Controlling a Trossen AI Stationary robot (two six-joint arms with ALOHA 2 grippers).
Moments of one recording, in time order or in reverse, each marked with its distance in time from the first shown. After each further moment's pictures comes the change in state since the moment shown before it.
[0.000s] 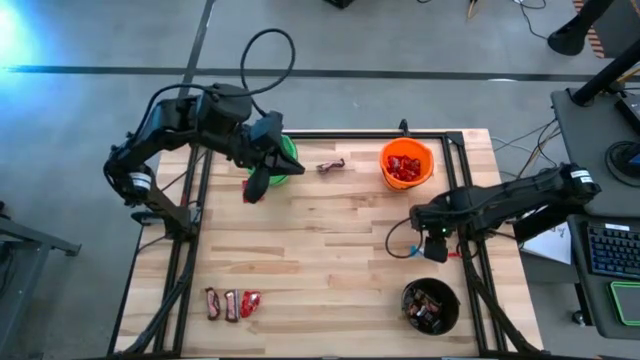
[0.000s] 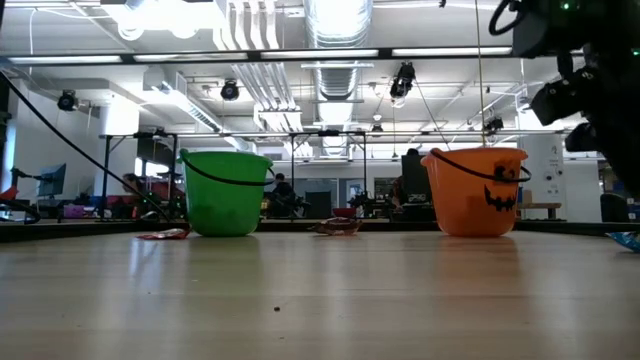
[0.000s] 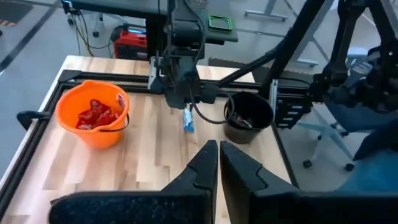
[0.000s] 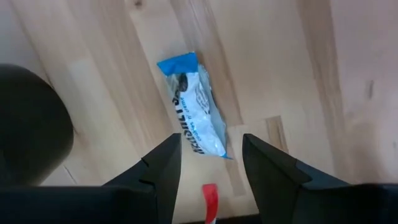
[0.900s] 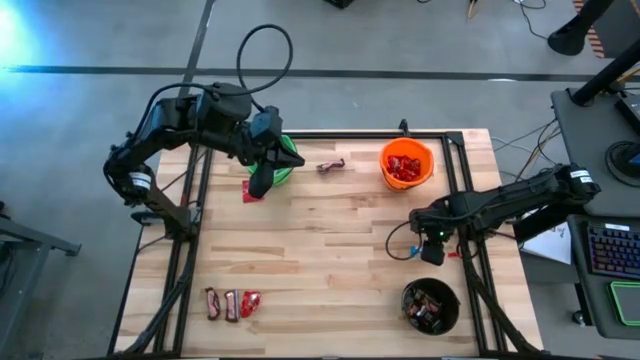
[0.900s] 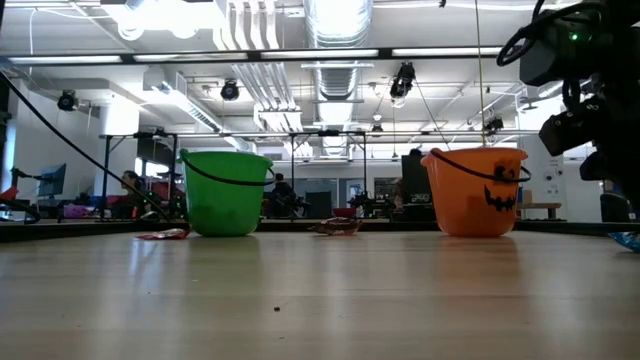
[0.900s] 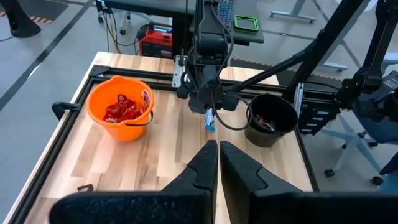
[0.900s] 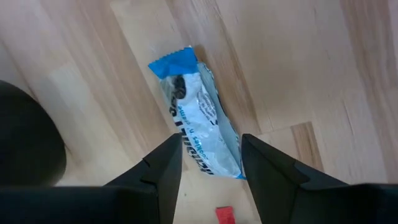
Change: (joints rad) left arm 0.002 -0.001 -0.001 -0.007 -0.097 -0.017; right arm 0.000 0.004 -0.139 0.169 -0.052 0.087
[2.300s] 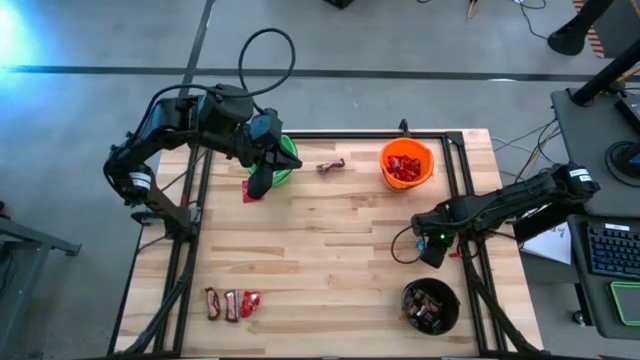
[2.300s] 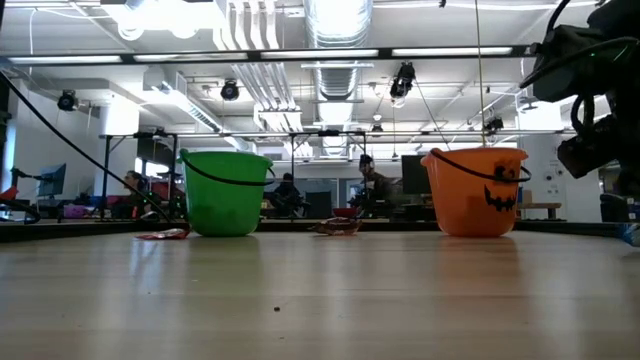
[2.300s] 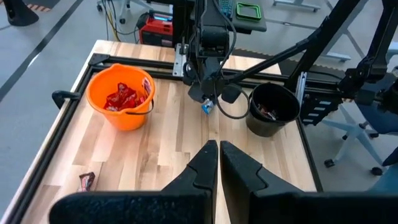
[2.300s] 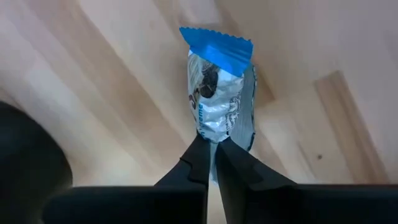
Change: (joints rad) left arm 0.001 0.000 -0.001 -0.045 0.000 0.002; right arm 0.033 0.001 -0.077 0.044 -0.065 0.229
